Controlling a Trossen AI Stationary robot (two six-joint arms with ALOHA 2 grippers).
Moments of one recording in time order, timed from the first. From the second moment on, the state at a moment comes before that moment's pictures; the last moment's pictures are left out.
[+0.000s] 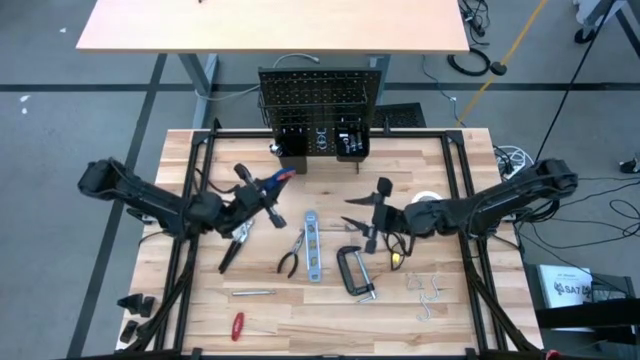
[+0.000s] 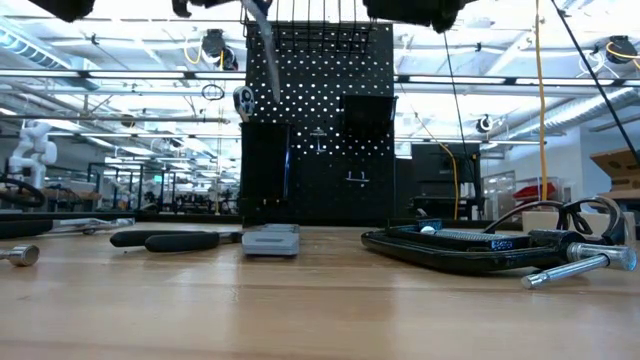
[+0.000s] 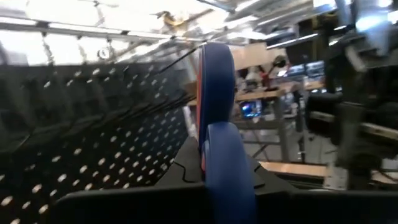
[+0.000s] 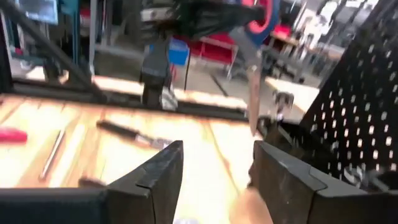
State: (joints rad) left arm -0.24 1.19 0.56 1.01 -0.80 0.47; right arm 0.27 1.28 0.78 0.35 0.55 -0.15
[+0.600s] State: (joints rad) left arm -0.04 0.97 0.38 1.19 -0.79 0.35; right arm 0.30 1.37 0.78 0.23 0.55 -0.05
